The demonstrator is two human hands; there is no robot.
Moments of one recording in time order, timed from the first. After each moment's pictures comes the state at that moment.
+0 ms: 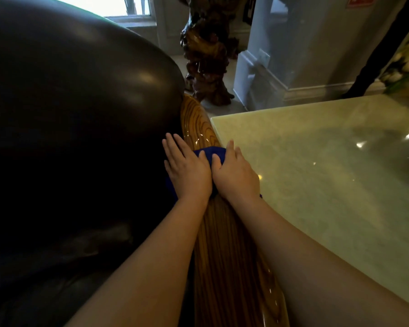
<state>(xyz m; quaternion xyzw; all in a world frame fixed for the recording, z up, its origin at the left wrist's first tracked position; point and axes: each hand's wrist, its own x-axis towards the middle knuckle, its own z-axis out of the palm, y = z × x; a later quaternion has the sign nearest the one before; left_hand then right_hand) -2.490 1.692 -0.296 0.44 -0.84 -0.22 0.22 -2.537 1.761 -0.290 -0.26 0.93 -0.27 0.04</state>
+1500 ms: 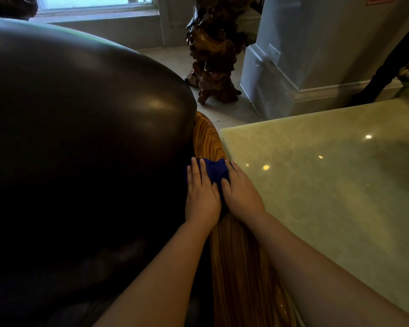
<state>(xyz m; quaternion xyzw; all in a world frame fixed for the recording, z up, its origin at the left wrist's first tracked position) -2.496 1.658 -0.281 0.34 -0.87 -0.34 0.09 -2.568 1.728 -0.281 -0.35 0.87 -0.32 0.12</state>
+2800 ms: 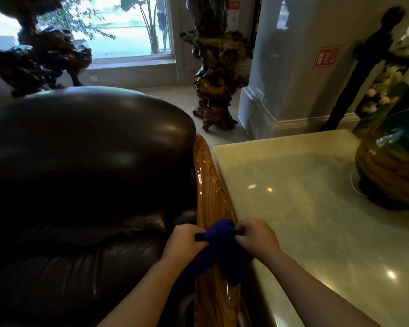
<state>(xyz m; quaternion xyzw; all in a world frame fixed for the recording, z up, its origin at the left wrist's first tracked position) -2.264 1.826 -0.137 0.25 -0.89 -0.38 0.01 -2.400 1.969 -0.132 -0.35 0.90 -0.22 0.16</state>
